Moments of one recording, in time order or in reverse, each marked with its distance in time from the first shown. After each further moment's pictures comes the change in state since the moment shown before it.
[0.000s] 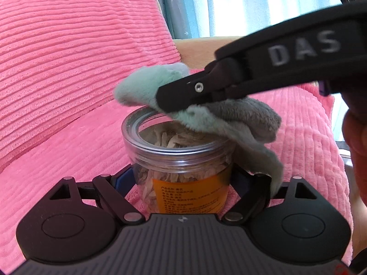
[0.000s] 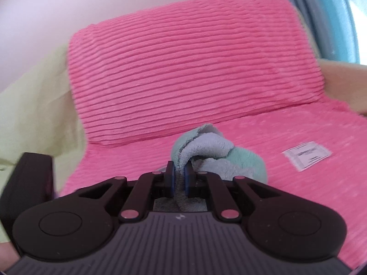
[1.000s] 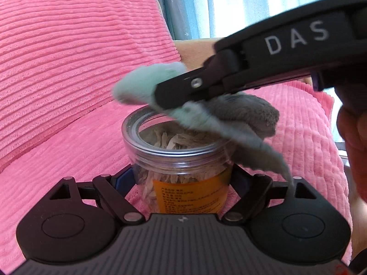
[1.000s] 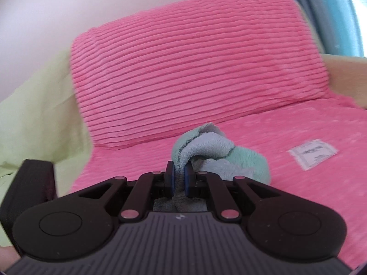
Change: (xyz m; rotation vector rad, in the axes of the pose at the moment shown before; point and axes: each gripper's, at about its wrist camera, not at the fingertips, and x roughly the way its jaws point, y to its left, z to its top) left arm -0.001 -0.007 -0.001 -0.008 0.002 0.011; right arm 0.000 -0.015 0.004 0.049 0.012 0.059
